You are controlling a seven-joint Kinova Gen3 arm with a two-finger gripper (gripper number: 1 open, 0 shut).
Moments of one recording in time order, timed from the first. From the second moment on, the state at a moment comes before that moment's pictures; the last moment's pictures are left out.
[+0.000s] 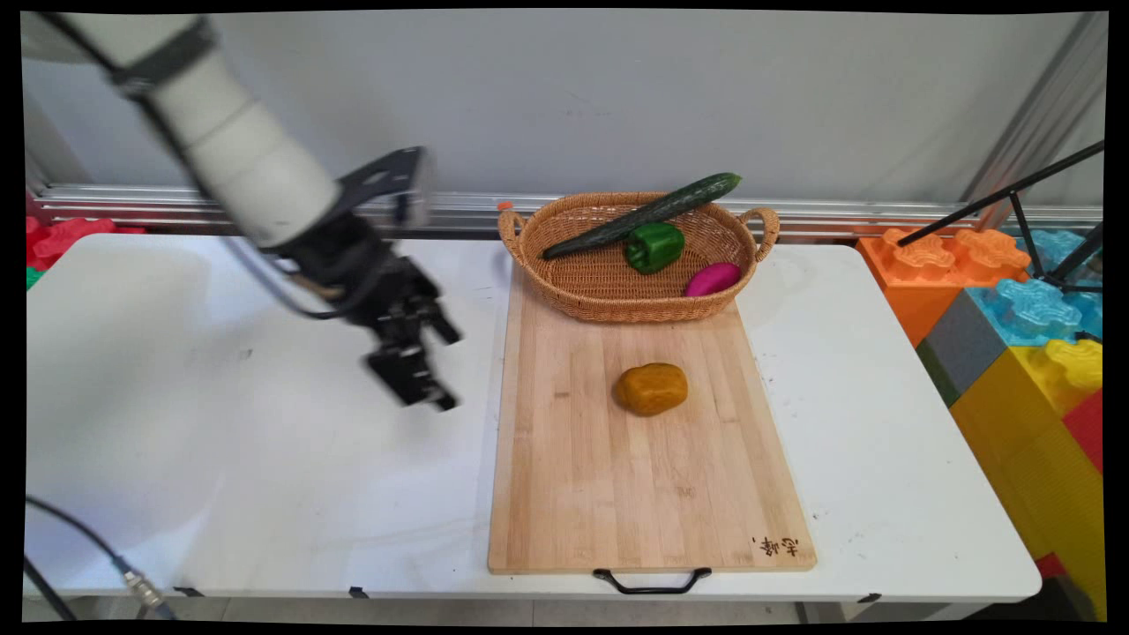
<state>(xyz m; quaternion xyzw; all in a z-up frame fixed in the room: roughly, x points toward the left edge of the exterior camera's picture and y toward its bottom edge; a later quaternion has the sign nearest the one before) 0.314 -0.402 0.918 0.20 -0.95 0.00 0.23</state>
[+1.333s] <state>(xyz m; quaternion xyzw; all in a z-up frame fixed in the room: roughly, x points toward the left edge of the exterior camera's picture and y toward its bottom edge) 0.168 -0.481 0.791 0.27 -0.91 0.07 0.29</state>
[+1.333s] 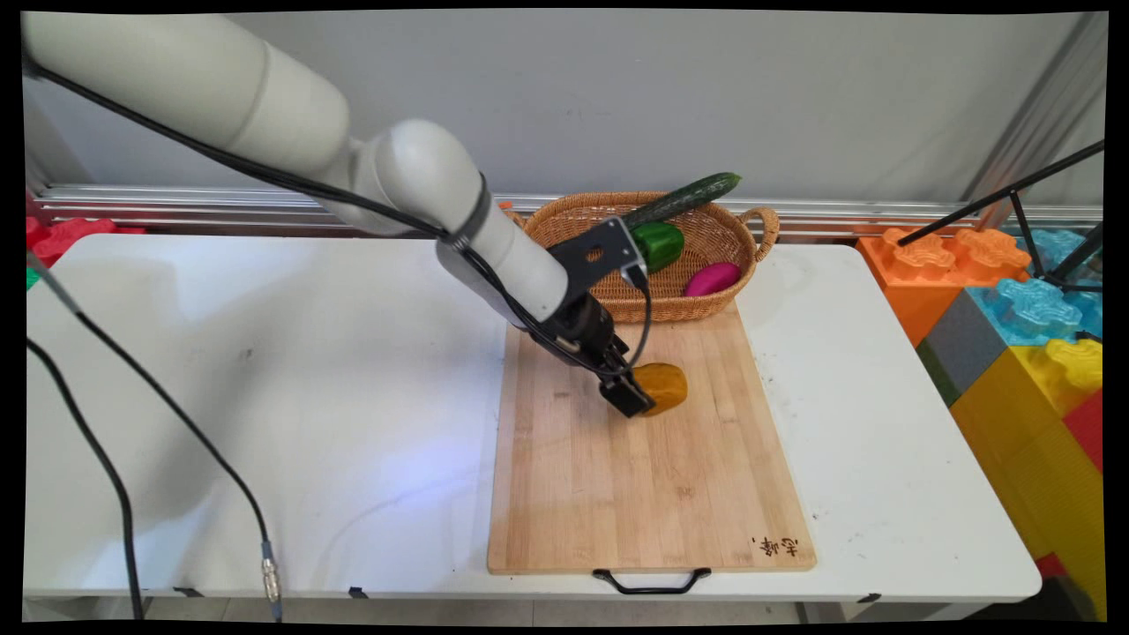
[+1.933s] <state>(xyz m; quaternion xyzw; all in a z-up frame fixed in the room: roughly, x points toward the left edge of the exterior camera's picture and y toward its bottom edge) 0.147 -0.492 0.751 0.28 -0.90 0.08 0.31</state>
